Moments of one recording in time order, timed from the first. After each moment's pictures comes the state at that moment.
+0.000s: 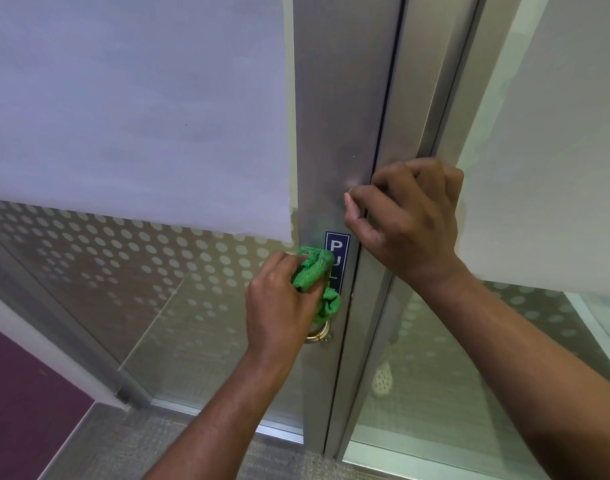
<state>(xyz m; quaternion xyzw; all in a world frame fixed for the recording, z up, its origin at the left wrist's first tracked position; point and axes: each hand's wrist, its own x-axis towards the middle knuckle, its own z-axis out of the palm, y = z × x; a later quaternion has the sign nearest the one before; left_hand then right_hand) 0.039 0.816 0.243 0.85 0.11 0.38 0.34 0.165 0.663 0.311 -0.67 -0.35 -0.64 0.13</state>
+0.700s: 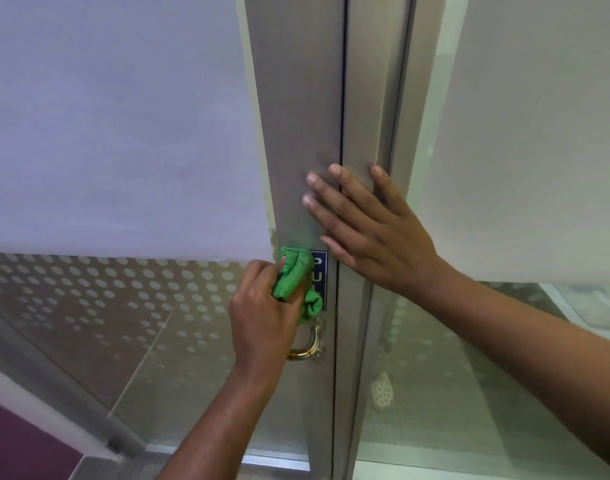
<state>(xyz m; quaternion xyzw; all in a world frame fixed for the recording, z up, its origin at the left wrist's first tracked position) 0.045 0.823 0.250 0.83 0.06 0.45 0.33 0.171 0.641 0.308 -0.71 -0.40 -0.57 -0.10</state>
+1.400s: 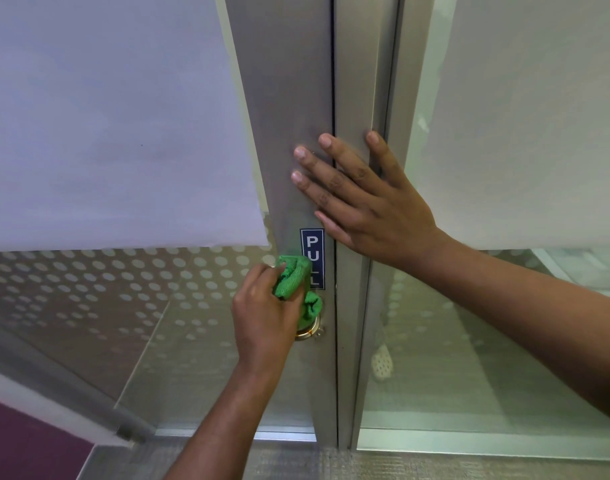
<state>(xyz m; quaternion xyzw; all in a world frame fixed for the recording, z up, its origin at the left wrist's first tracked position) 0.040 0.824 0.224 0.86 0.07 0.39 0.32 0.176 0.645 0.300 -0.70 -0.38 -0.59 -0.10</state>
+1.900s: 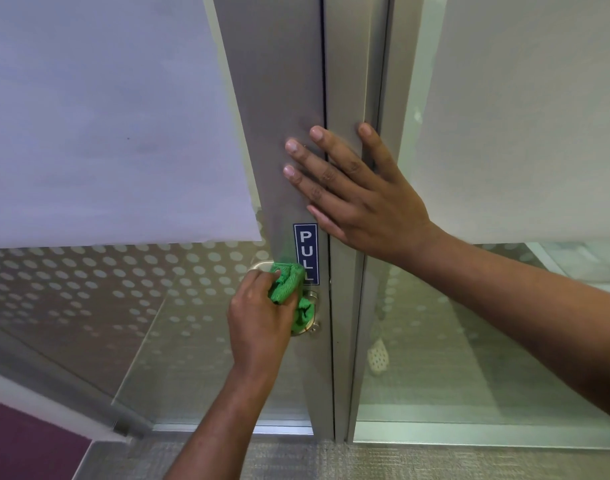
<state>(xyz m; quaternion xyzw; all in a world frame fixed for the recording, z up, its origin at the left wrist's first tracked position) 0.039 0.826 0.206 0.88 0.10 0.35 0.31 0.175 0.644 0.301 -0.70 -0.38 -0.59 -0.10</state>
